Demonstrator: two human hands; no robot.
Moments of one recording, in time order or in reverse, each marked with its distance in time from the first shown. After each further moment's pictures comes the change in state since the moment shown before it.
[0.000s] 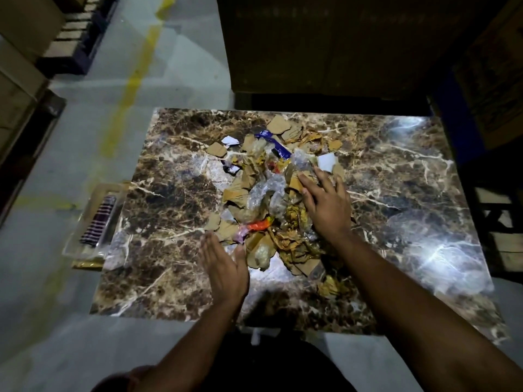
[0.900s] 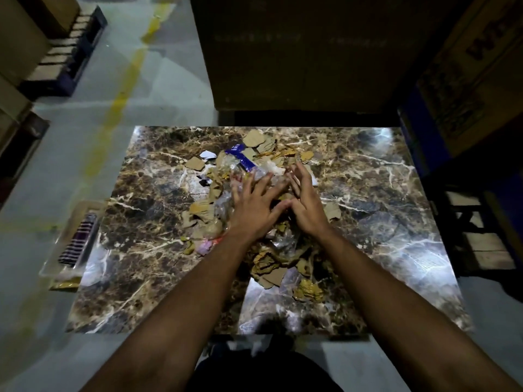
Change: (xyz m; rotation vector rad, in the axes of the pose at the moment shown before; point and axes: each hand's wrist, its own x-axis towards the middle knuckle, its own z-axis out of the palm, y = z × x) left_hand 0.073 0.166 0.007 0.420 -0.294 0.702; right_hand -0.004 0.003 -0.039 0.872 -0.119 -0.073
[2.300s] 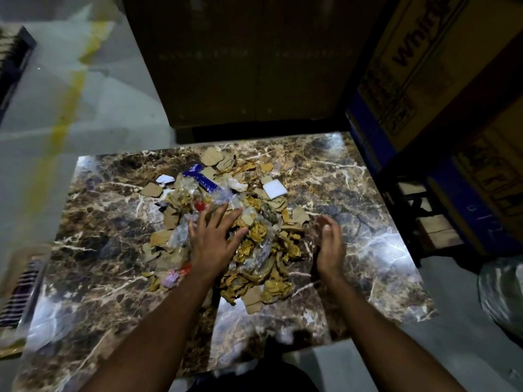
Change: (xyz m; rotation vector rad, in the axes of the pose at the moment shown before) left_hand -0.018 -0.019 0.024 -0.154 0.068 -0.040; right_hand -0.087 0.053 -0.047 0.090 0.745 0.349
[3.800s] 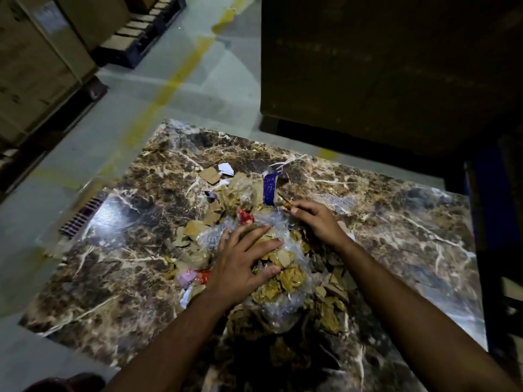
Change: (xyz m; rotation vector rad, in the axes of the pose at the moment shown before) left_hand 0.003 -0.006 0.013 -0.118 0.135 -0.095; right_hand 0.148 -0.056 0.170 -0.148 -1.155 -0.193
